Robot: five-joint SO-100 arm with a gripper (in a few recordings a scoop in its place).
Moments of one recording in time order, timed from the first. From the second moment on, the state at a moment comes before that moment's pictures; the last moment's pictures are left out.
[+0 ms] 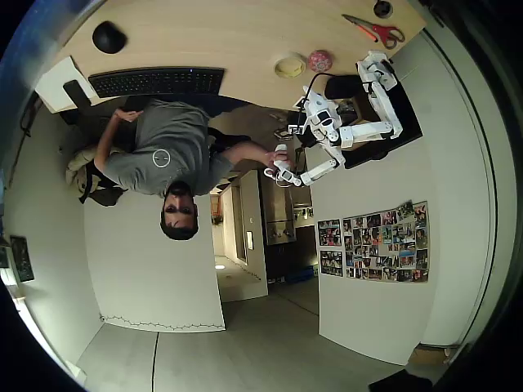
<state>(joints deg) -41.8 101.7 105.1 69.8 -77.5</state>
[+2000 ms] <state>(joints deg) -40.1 89.7 124.6 28.2 -70.4</state>
